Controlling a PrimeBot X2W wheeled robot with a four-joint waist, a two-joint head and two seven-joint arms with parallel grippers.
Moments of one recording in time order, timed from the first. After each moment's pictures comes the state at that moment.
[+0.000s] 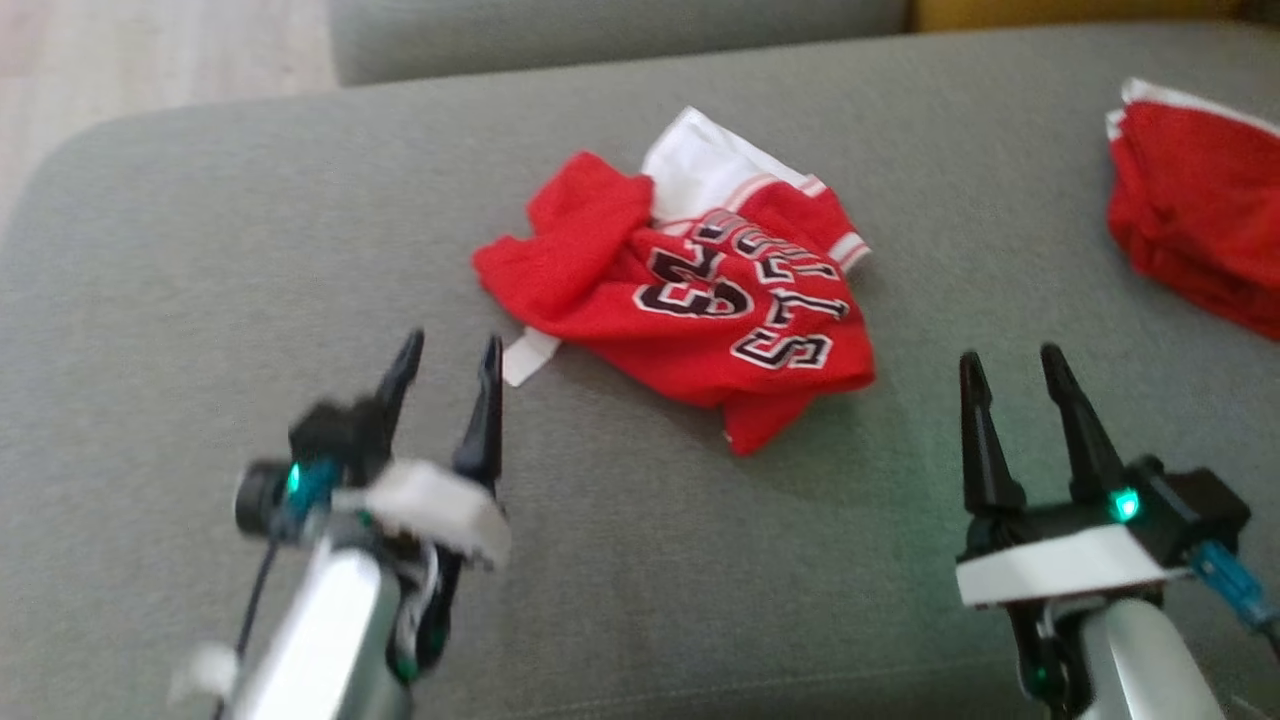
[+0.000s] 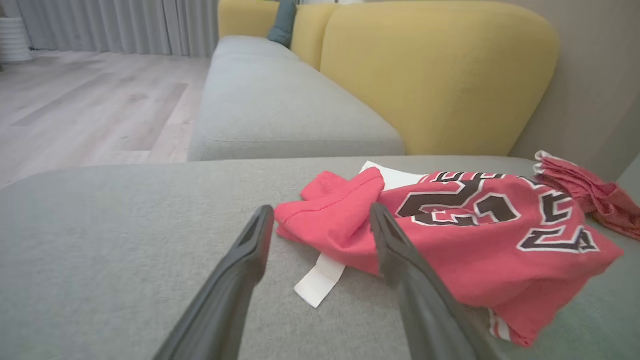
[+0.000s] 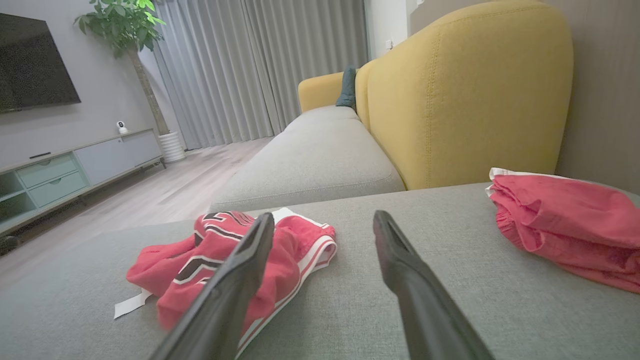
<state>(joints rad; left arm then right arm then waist) -0.22 0.09 -0.36 0.26 -0.27 0.09 -0.19 -0.05 -0.05 0.07 0.14 0.20 0.13 -0.24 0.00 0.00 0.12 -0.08</state>
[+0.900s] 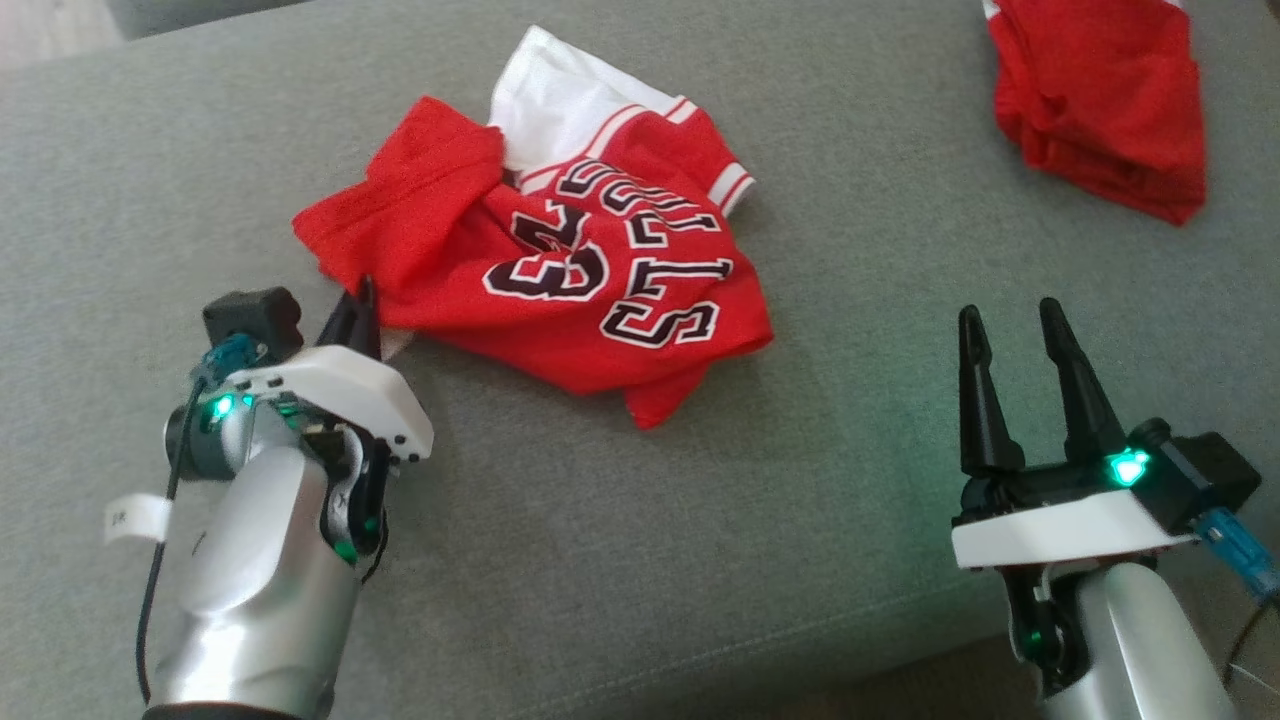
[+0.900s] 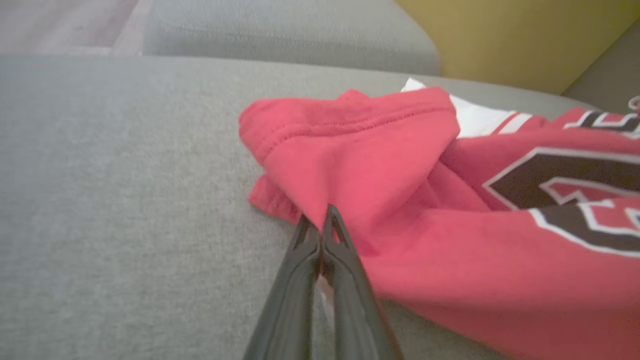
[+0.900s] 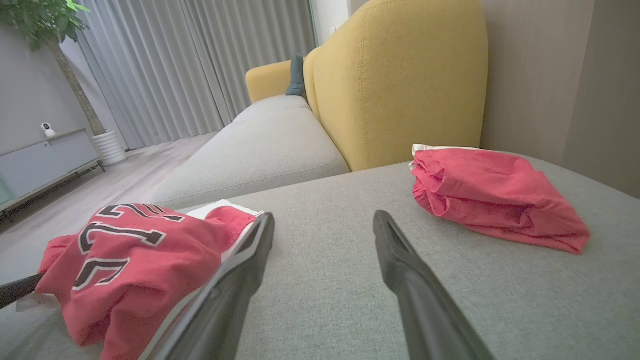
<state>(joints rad) -0.50 0.10 -0.26 0.68 -0.38 0.08 -0.10 -0.11 -0.05 0.09 0.14 0.24 0.13 -0.25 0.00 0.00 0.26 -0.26</state>
